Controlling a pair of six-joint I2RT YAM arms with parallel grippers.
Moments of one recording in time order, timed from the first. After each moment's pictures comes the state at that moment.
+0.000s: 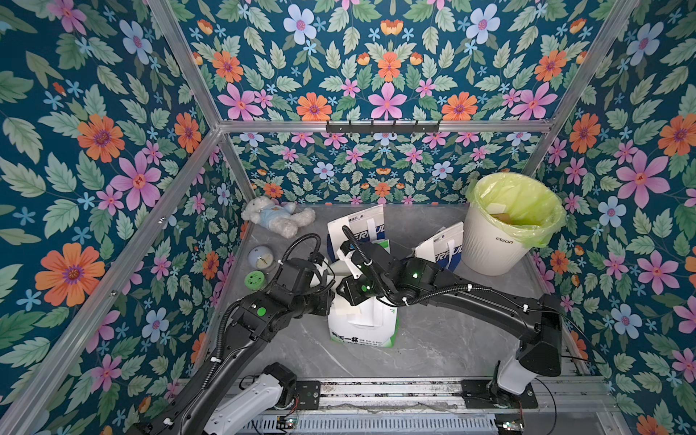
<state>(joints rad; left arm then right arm) -0.60 0.86 0.99 -0.97 0.09 -0.37 1.10 1.71 1.66 -0.68 -0.07 0.56</state>
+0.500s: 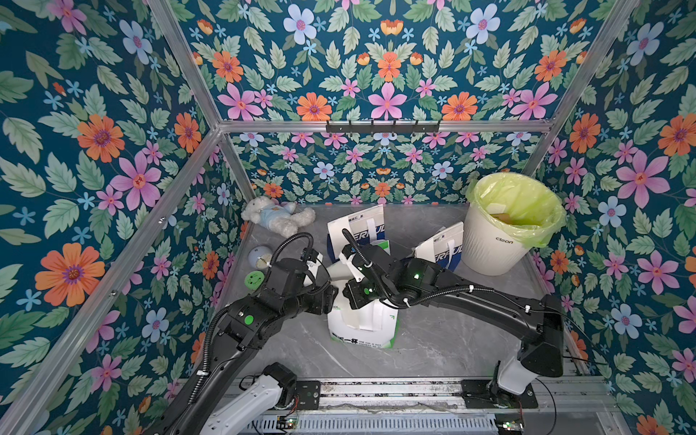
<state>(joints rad) -0.60 0.80 1.05 -0.98 0.01 -0.29 1.10 1.66 1.62 -0.73 -0.08 0.57</state>
